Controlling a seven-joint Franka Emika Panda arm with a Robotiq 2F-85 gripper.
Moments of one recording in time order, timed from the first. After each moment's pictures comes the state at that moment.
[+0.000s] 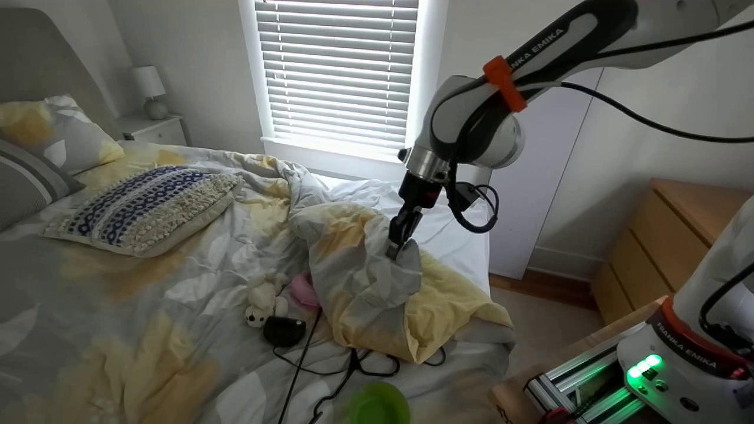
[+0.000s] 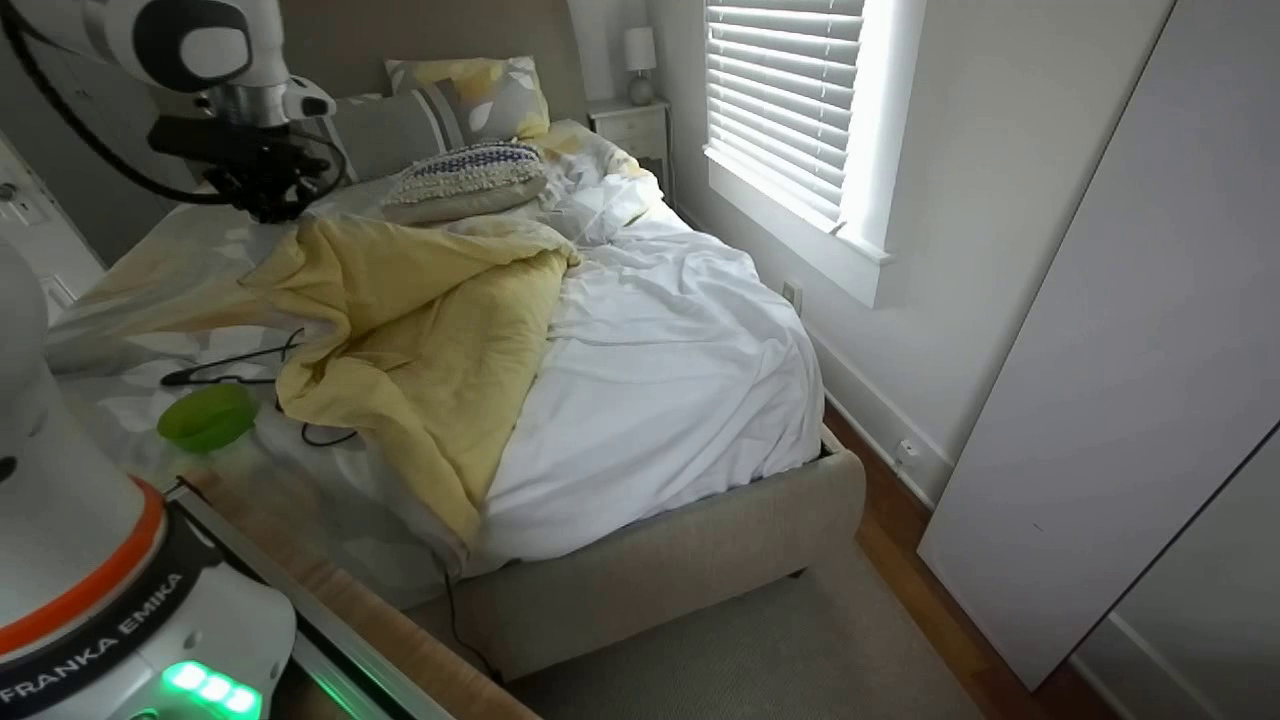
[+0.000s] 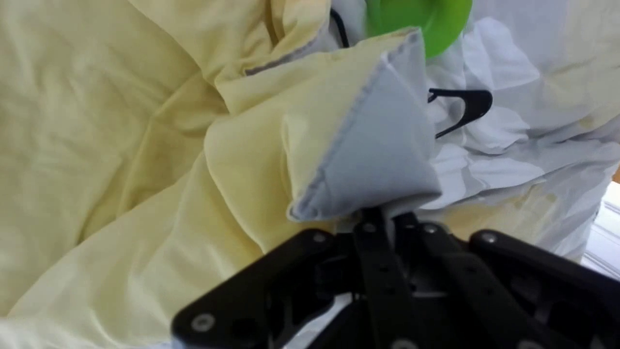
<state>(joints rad) 0.35 0.08 0.45 -2.36 0.56 2.57 -0.36</state>
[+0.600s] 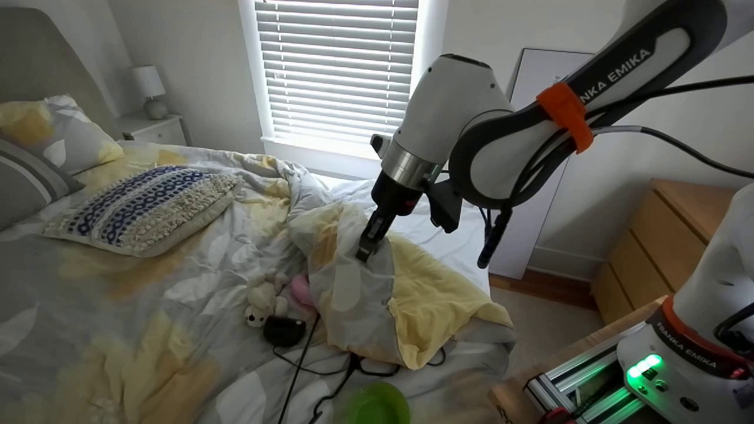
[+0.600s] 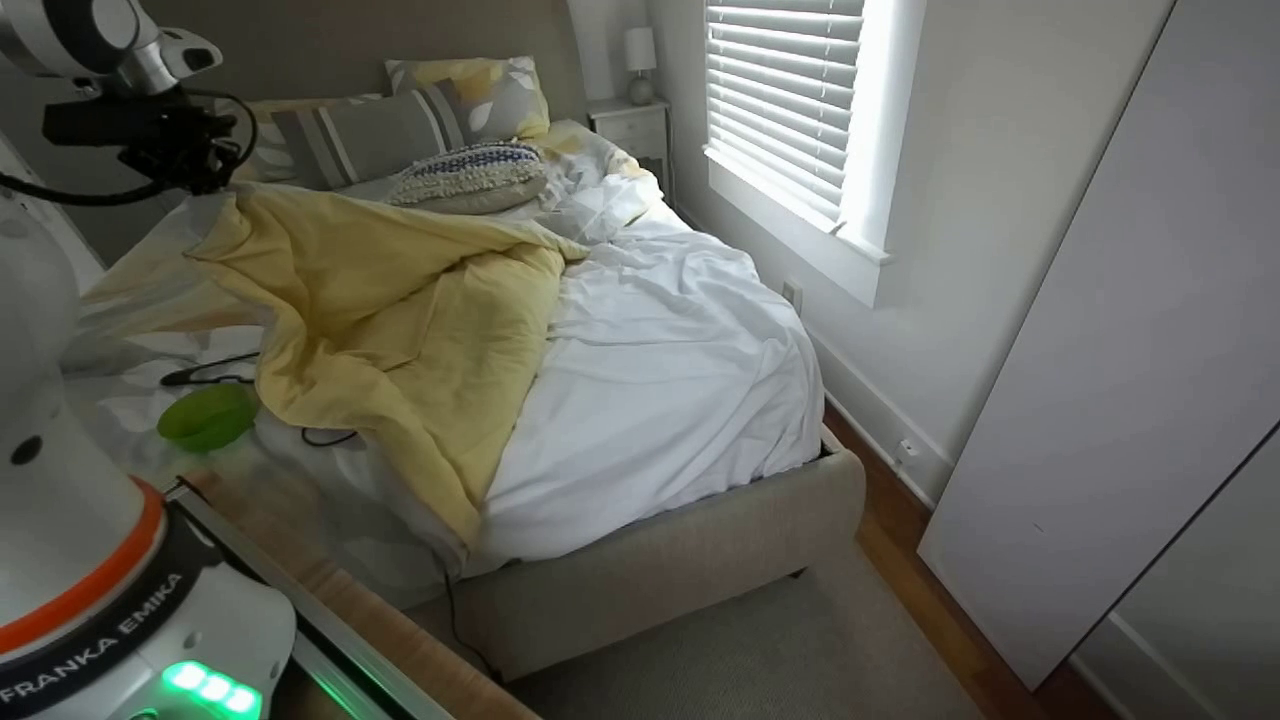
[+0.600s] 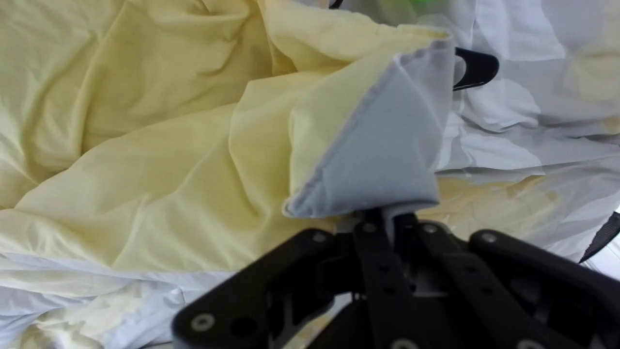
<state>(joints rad) 0.53 0.04 0.45 -2.35 0.15 2.75 0.01</state>
